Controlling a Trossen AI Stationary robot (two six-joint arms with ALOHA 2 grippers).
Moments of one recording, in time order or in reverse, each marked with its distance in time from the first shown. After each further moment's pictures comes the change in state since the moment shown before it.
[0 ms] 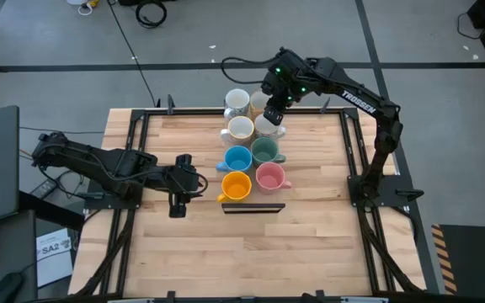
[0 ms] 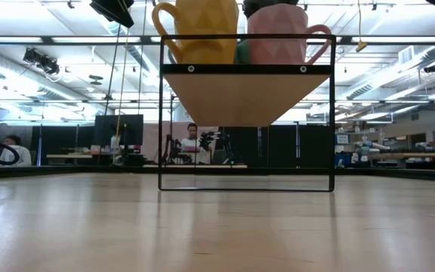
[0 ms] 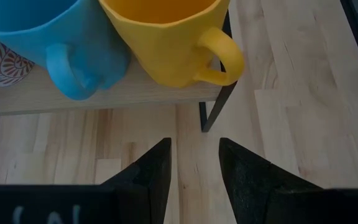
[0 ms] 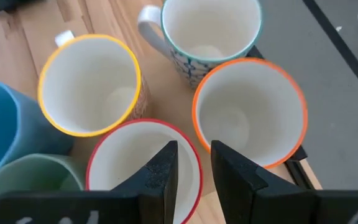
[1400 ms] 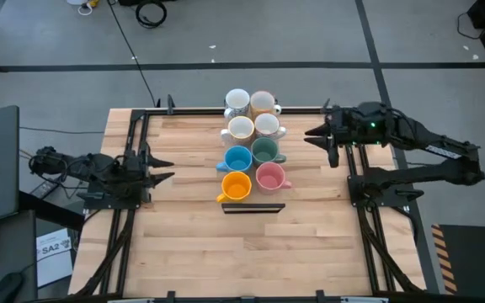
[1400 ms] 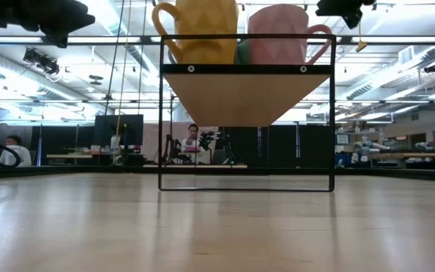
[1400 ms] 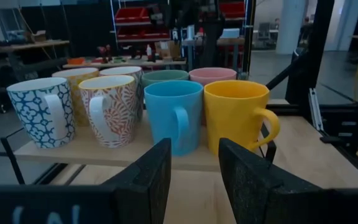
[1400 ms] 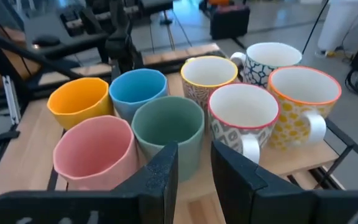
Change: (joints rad) left arm -0.028 -0.972 -0.769 0.636 -0.229 0.137; right arm 0.243 -0.993 -1.050 0.653 0.037 0.090
